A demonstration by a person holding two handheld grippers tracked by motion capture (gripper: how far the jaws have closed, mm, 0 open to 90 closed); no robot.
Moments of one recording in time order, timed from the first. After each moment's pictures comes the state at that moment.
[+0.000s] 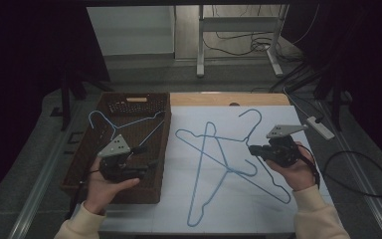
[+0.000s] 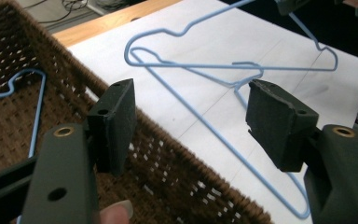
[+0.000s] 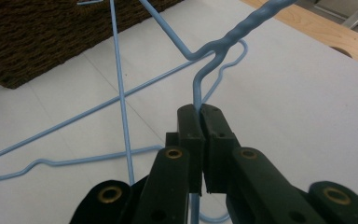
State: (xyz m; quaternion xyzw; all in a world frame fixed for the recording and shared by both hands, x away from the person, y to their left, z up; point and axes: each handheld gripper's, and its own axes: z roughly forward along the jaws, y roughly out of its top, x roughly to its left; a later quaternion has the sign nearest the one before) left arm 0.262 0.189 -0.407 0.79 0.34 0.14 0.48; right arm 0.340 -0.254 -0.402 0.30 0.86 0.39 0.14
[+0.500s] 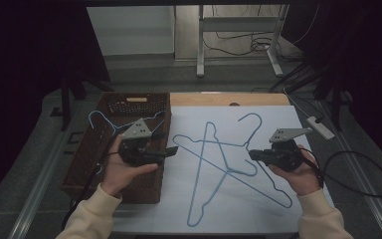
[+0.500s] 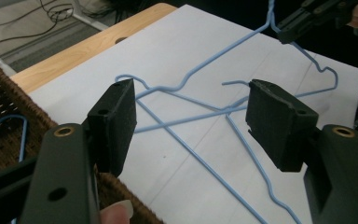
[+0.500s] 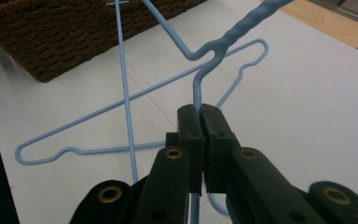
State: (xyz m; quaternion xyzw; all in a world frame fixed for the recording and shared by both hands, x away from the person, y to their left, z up) left arm 0.298 0.147 -0.381 0.81 0.31 0.14 0.47; right arm 0.329 -0.257 -0.399 0.28 0.87 0.40 0.11
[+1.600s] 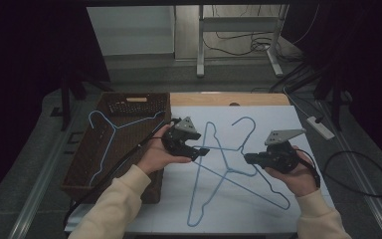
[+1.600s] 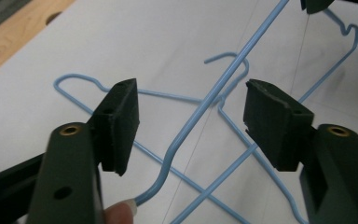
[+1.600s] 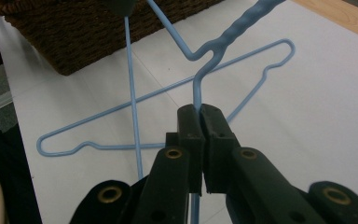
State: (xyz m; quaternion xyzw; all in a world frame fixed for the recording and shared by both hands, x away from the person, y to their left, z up) left arm 0.359 0.064 -0.414 0.89 0.21 0.08 0.39; right arm 0.327 -0.247 -0.401 0.26 0.88 0.40 0.08
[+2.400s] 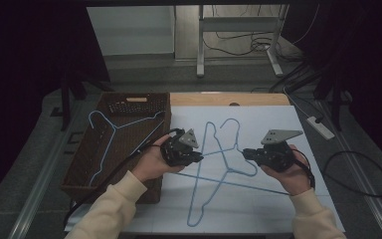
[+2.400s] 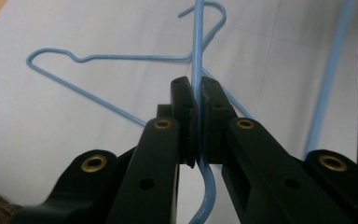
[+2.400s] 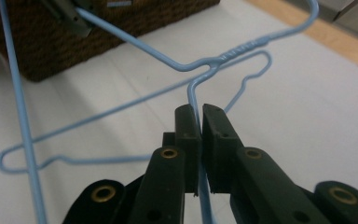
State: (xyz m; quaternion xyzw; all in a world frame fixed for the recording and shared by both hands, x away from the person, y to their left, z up) left arm 0.329 0.065 -0.408 0.92 0.17 0.08 0.33; right arm 0.331 -0.241 -0.407 0.26 0.86 0.41 0.14
